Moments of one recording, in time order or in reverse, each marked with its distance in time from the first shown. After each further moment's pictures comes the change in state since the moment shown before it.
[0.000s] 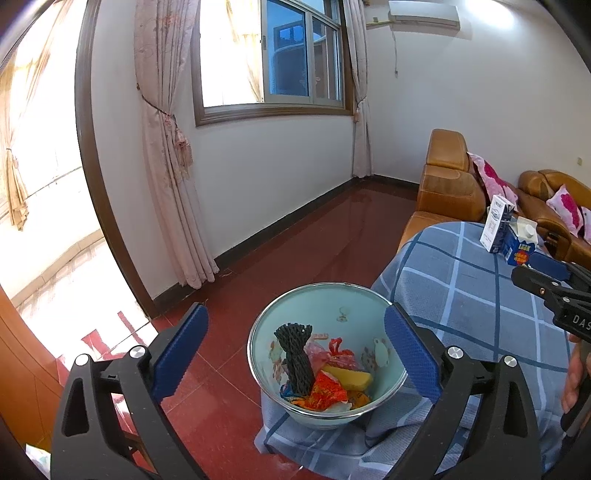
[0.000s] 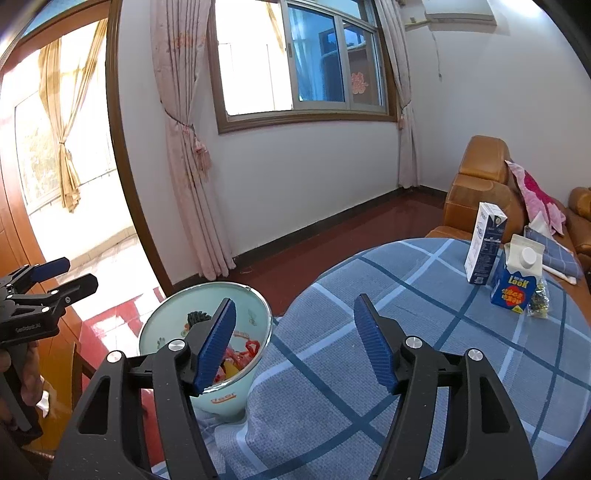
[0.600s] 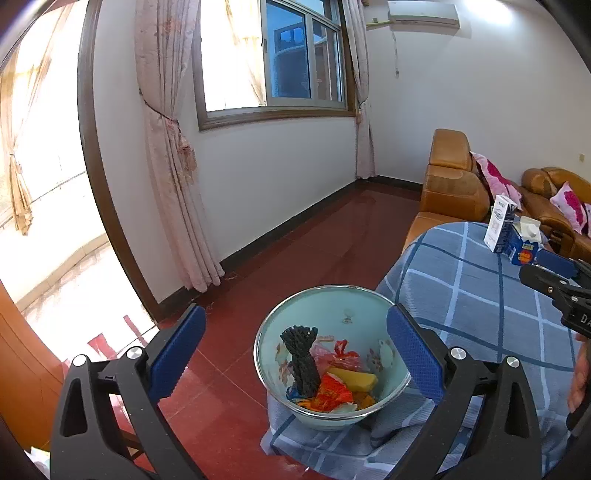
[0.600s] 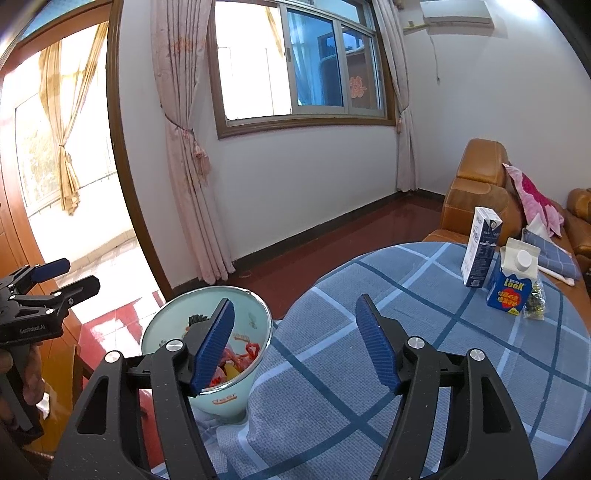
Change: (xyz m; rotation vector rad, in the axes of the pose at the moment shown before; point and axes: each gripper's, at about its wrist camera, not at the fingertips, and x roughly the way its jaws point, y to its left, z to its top) left arm -0.004 0.002 0.002 0.009 -0.011 0.024; right arm -0.007 0.000 0.001 -0.001 -0.015 -0.004
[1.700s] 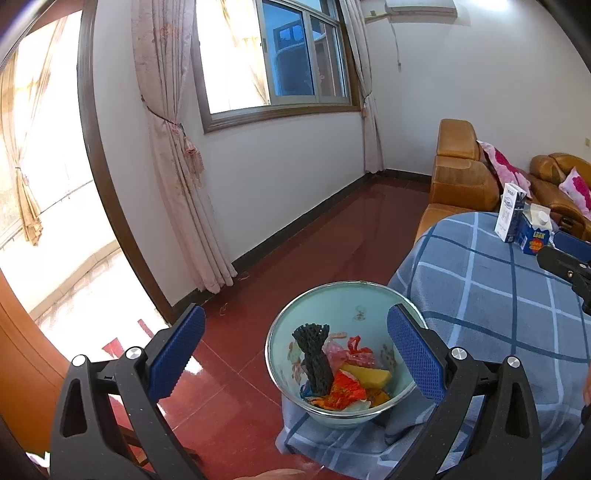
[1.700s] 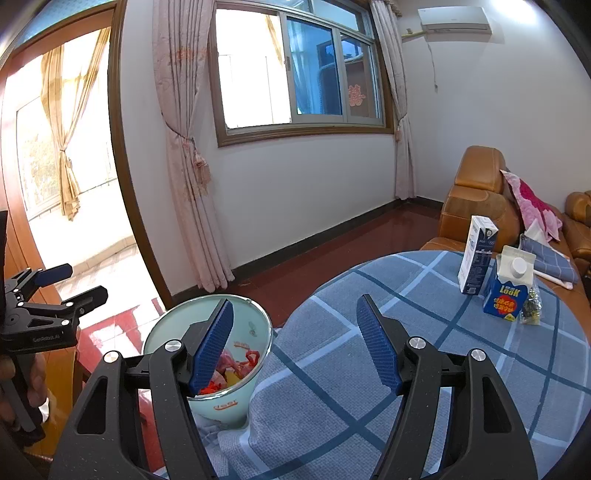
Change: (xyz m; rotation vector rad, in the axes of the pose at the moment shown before) left arm 0.004 -0.004 0.001 0.046 0.012 0.051; right arm -0.008 0.001 0.004 0.001 -0.033 -0.005
